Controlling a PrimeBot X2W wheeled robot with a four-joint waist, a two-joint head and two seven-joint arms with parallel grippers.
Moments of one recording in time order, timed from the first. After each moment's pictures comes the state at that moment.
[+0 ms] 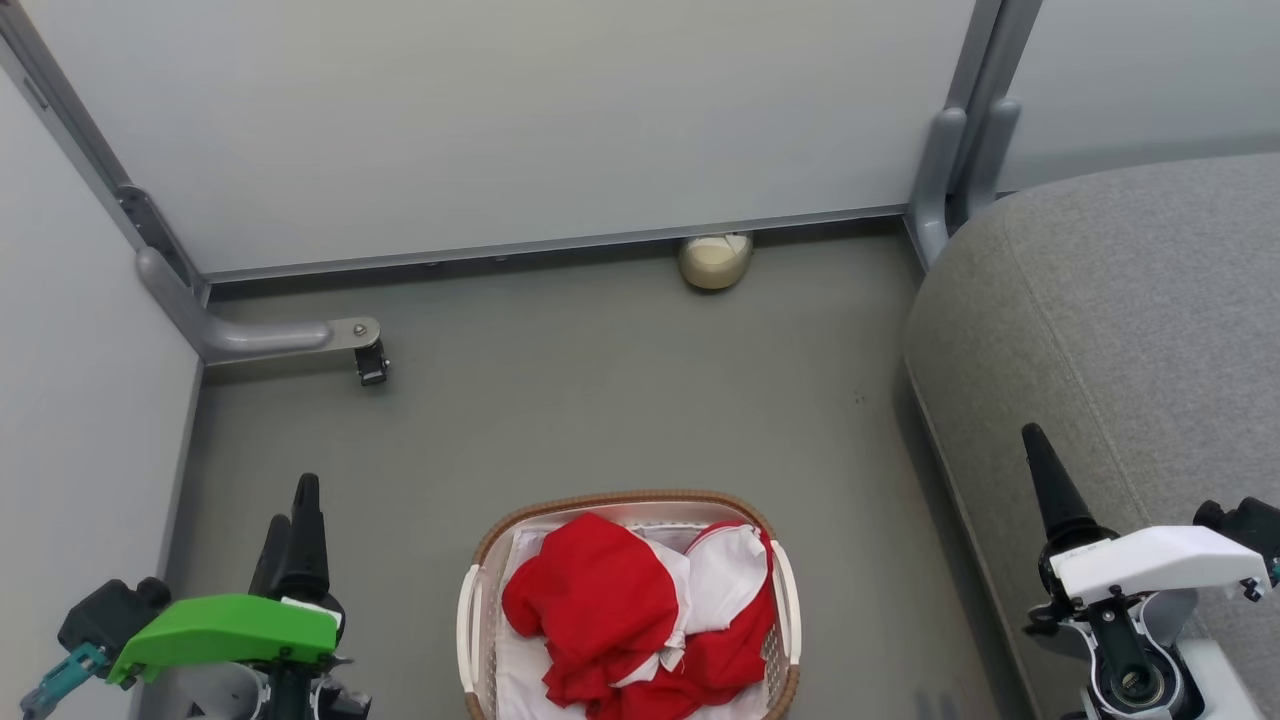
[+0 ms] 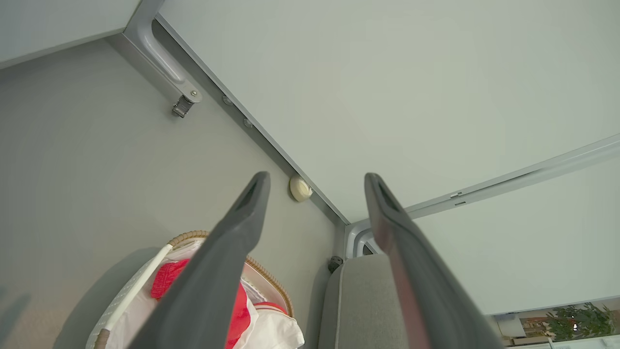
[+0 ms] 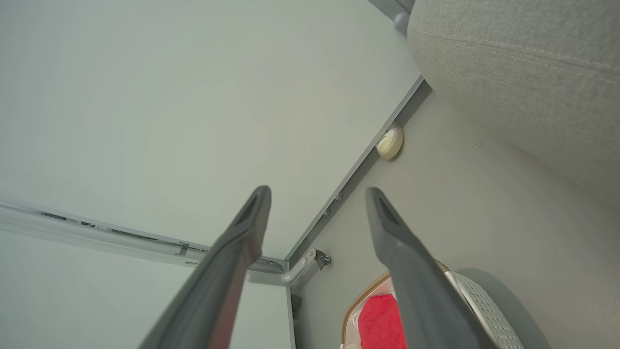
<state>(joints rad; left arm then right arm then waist) -0.09 0.06 0.04 0.31 -1.07 -0.11 -0.01 -0.14 -0.10 -0.02 0.28 1.19 0.13 -0.01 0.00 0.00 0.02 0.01</state>
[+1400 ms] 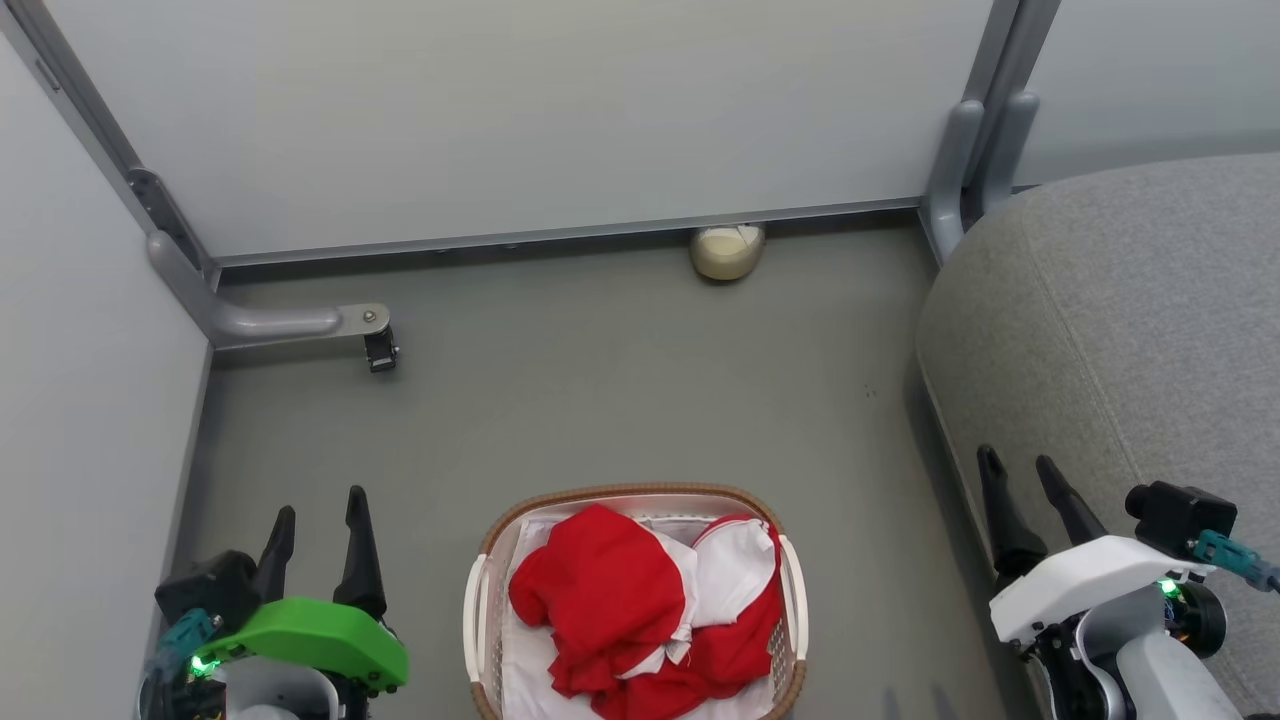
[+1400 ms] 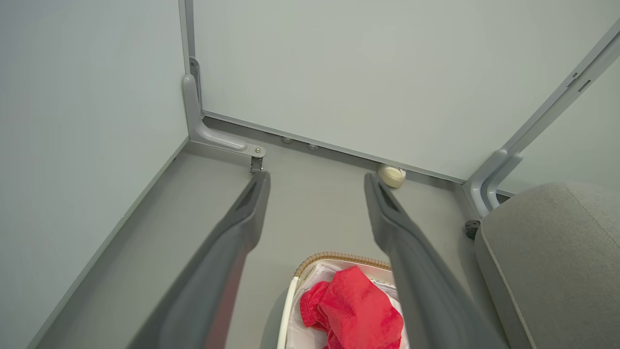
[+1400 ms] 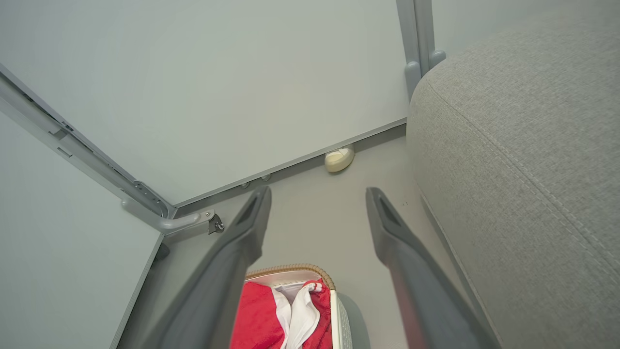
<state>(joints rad) -0.09 0.12 -0.12 0.33 -0.50 0.01 -0.14 -0.16 -0.12 0.06 0.37 0.59 0.13 -0.14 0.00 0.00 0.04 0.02</state>
